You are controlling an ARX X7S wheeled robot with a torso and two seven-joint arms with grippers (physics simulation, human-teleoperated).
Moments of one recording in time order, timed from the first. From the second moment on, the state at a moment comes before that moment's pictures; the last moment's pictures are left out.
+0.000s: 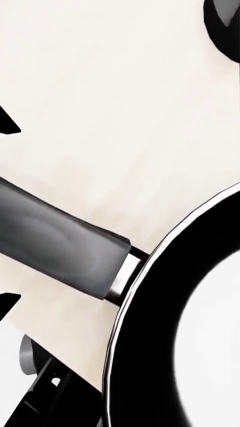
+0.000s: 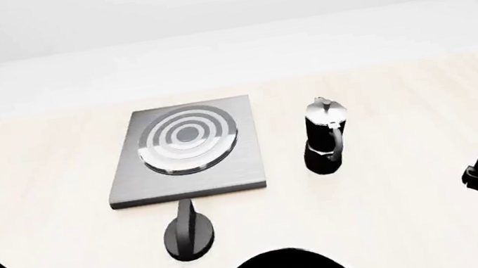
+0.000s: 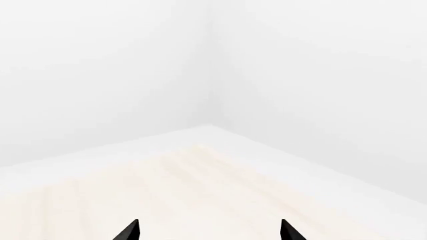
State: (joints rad) left arm -1.23 -0.98 1.22 0.47 -1.70 -1.48 -0.30; right arm 0.09 0.29 0.39 -0.60 0.28 0.69 0.41
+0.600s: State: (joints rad) left arm -1.17 -0.93 1.30 0.37 -1.53 -1.43 -0.10; right arm 0.08 0.29 0.39 -0.61 0.29 0.68 0.42
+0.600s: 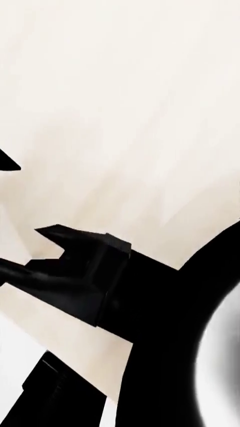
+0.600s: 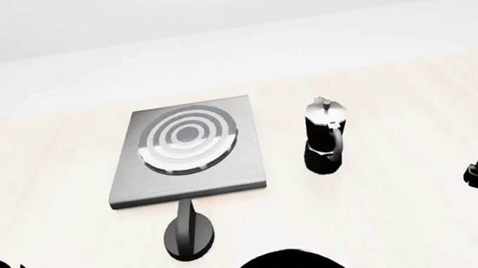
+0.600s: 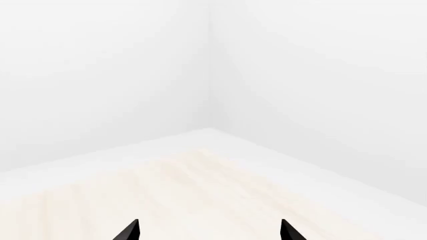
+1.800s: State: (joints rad) left arm -2.09 -0.95 1.52 0.03 -2.58 -1.12 -0.87; right arm 0.08 0.30 0.37 -0.59 0.29 0.66 0.45
